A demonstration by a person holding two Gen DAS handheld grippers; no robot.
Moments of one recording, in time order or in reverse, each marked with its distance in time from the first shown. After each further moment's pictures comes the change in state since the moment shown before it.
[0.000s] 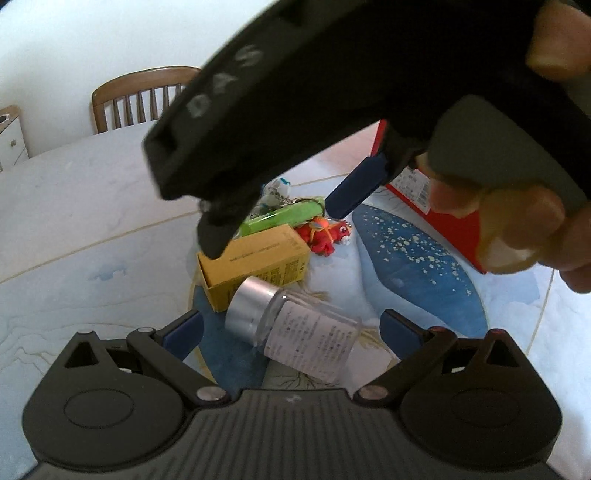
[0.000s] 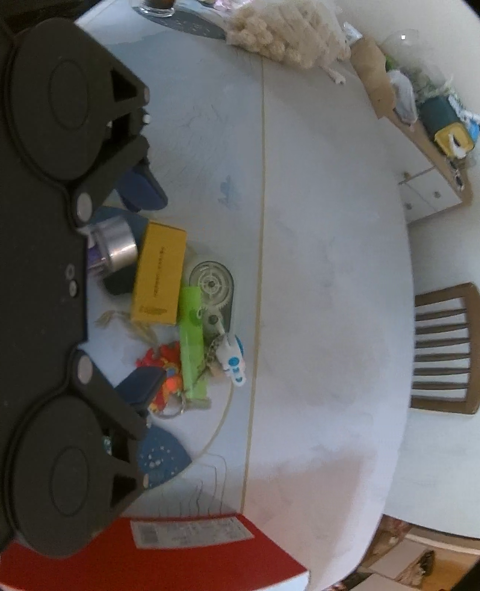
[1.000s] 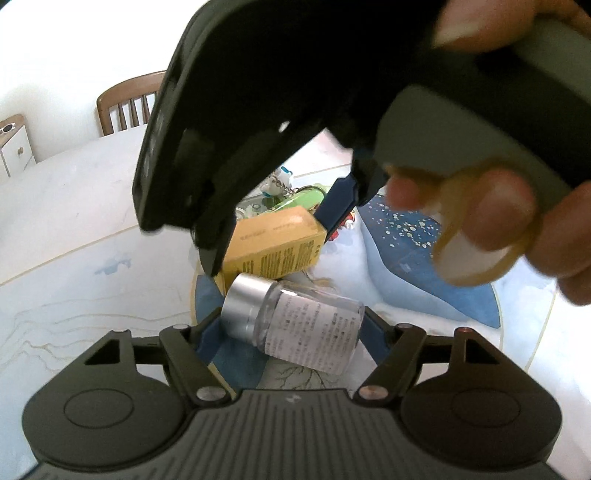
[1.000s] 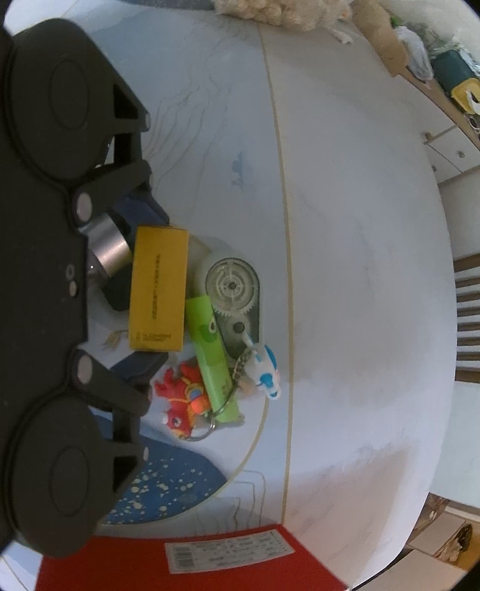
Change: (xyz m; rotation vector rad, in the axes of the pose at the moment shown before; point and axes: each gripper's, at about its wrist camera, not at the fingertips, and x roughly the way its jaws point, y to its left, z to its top) left arm -0.002 -0.023 -0.007 0.035 0.001 0.045; right arm 0.022 0.014 0.000 0.098 0.065 -0.072
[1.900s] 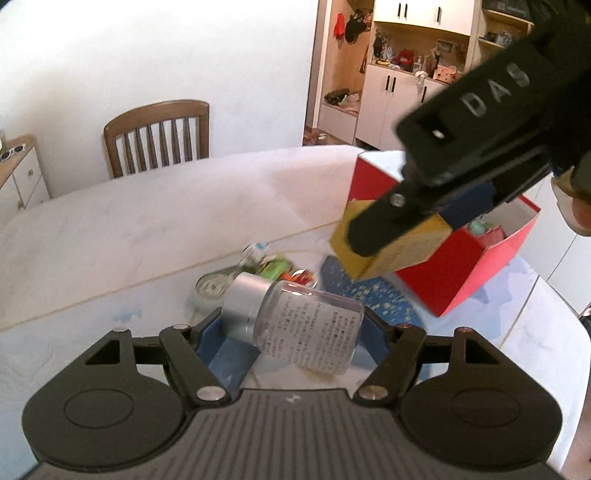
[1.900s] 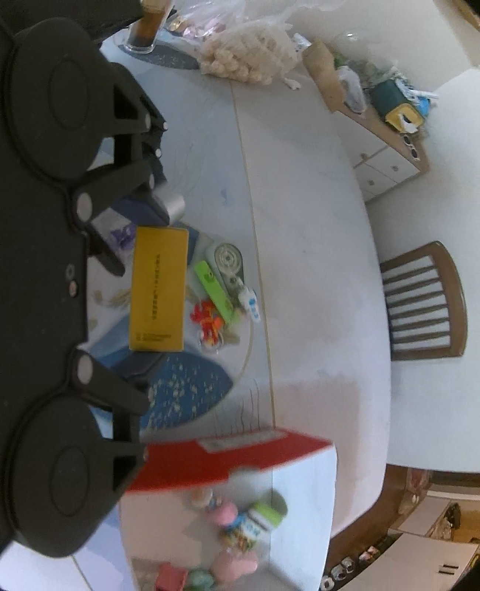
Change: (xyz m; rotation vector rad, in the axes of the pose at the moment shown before) left arm -0.065 -0.024 0.052 -0.028 -0.072 -0.001; right arm -0.138 -0.068 -0.053 0.045 -0.165 0.063
